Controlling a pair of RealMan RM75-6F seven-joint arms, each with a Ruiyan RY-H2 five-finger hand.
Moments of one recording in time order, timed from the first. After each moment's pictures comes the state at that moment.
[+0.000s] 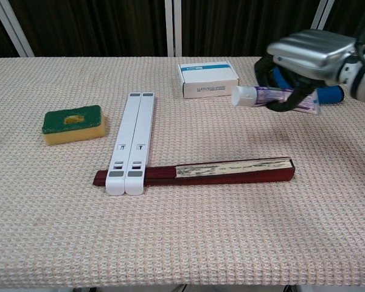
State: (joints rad) left arm -0.13 -1.13 -0.03 -1.61 1.49 1.43 0.10; right arm 0.68 -1.50 0.24 -1.48 -1.31 0.92 -0.52
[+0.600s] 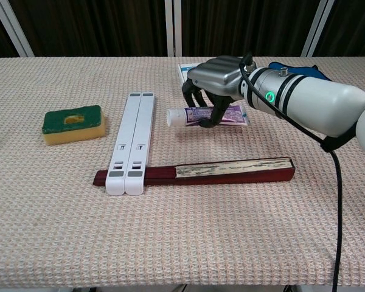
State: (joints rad) left arm -0.15 -1.13 -0.04 -1.62 1.47 1.40 0.11; right arm 0.94 -1.74 0.27 -1.24 -1.14 0.74 -0.55
